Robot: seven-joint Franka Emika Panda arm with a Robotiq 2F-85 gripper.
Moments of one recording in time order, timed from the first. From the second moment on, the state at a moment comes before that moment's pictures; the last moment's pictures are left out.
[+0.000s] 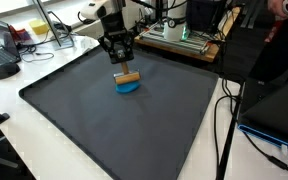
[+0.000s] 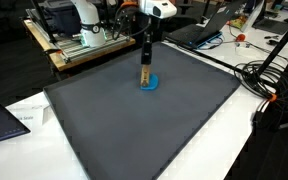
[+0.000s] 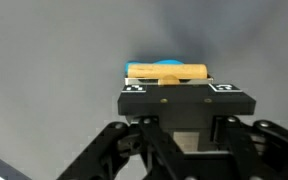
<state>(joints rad) -0.02 0.17 0.02 -2.17 -0.04 2.29 -0.77</state>
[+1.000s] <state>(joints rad) -0.03 0.19 0.01 -2.16 -0.12 2.18 -0.75</state>
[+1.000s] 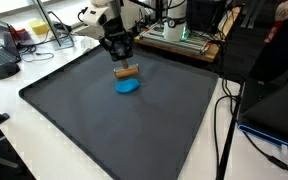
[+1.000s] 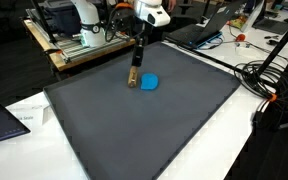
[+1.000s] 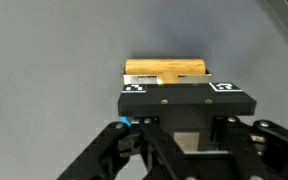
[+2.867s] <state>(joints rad) 0.01 0.02 0.03 -2.15 -0.14 2.27 -0.29</state>
